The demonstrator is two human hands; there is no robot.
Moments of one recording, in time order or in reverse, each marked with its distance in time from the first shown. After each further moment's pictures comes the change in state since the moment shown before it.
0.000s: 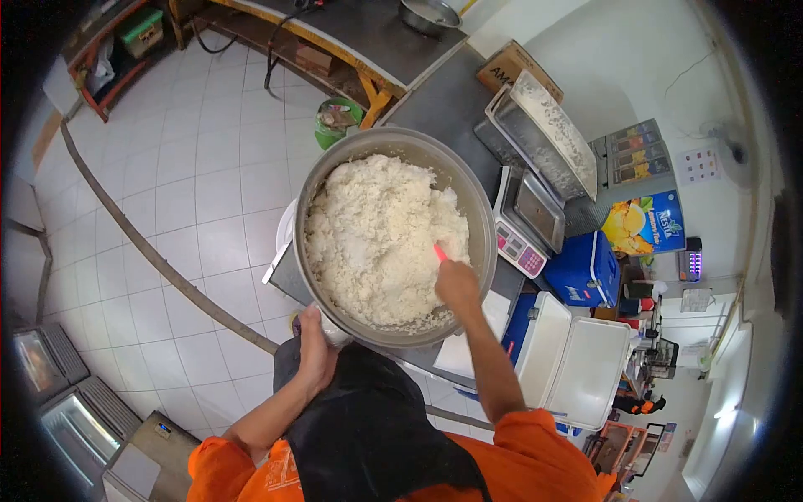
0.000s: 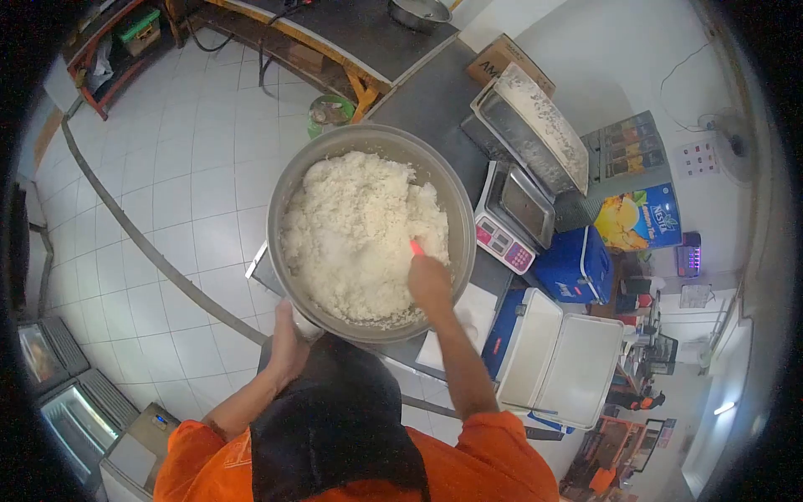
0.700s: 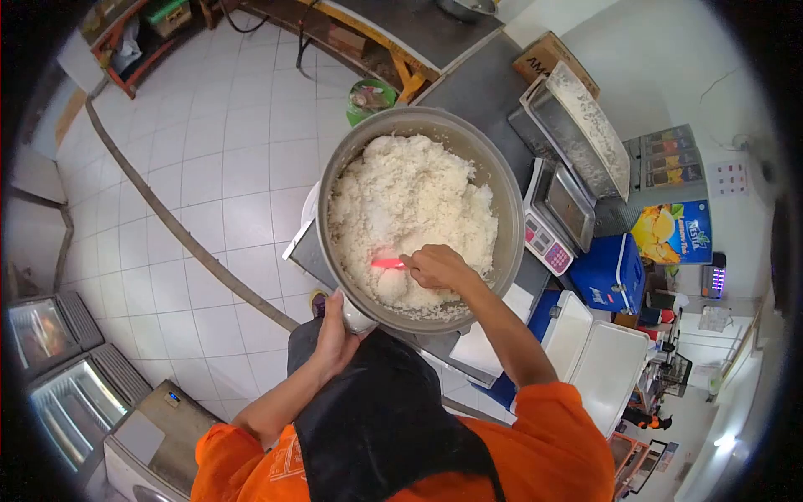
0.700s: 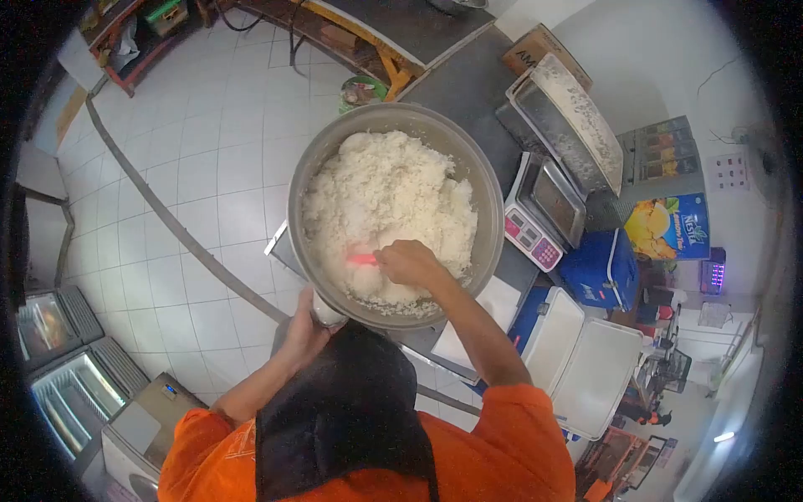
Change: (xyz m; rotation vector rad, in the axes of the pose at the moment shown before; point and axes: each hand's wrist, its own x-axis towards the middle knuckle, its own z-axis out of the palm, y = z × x) left_hand -0.013 0.002 0.001 -0.054 -0.001 -0.175; right_hand 0.019 -0.066 -0.006 -0.124 -0.318 -0.697
